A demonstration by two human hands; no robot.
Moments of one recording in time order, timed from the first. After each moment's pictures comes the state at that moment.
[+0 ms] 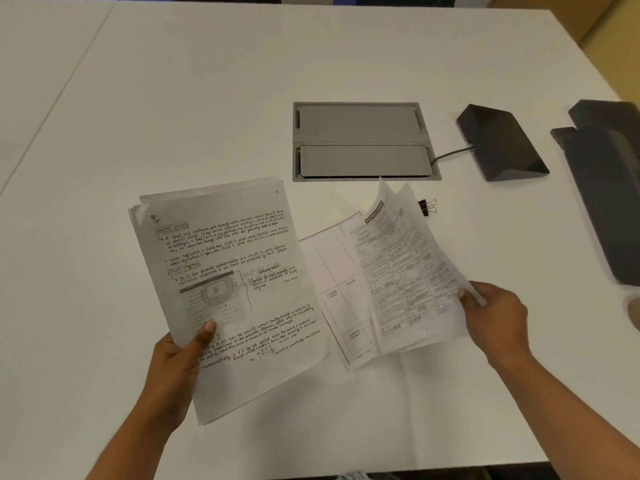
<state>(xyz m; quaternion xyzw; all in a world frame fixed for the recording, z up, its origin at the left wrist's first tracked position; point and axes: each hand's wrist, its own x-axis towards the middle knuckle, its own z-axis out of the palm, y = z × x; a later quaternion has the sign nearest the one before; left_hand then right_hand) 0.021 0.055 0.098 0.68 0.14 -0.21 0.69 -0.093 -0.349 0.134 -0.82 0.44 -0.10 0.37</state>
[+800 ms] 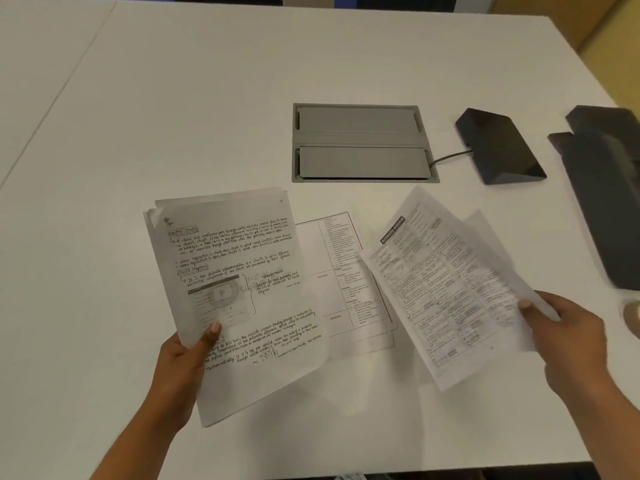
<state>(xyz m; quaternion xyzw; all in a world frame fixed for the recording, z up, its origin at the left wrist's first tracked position) 0.014 0.045 0.099 0.69 0.16 -0.22 0.68 -0.131 -0.380 0.174 -0.68 0.51 -0.18 0.49</state>
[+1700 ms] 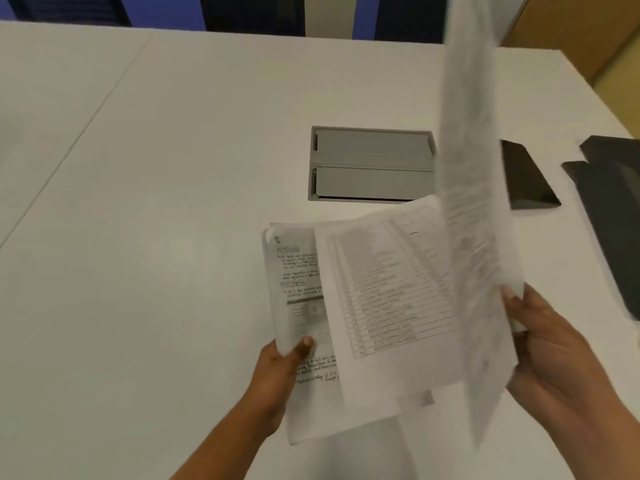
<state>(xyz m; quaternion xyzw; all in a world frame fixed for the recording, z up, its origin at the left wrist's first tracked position) -0.012 -0.046 0.116 0.62 0.14 -0.35 0.69 -0.092 -0.313 0.233 -0.39 0.35 -0.09 0.85</state>
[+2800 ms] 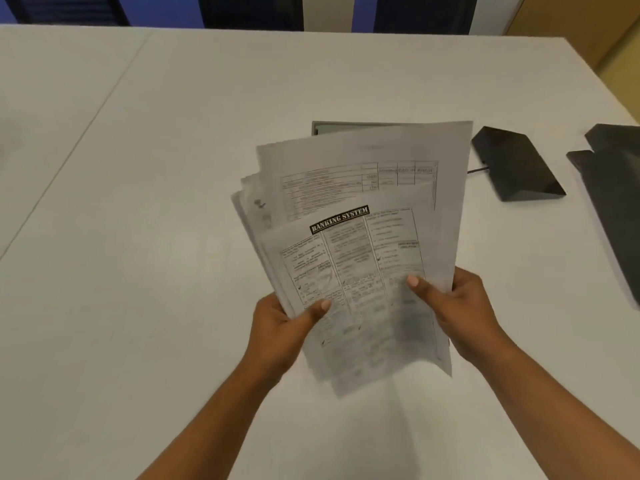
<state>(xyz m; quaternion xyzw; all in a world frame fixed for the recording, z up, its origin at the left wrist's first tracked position) 0.019 -0.060 0.168 0.66 -0.01 -0.21 0.72 -0.042 -0.291 0.185 -0.69 0.24 -0.07 0.68</state>
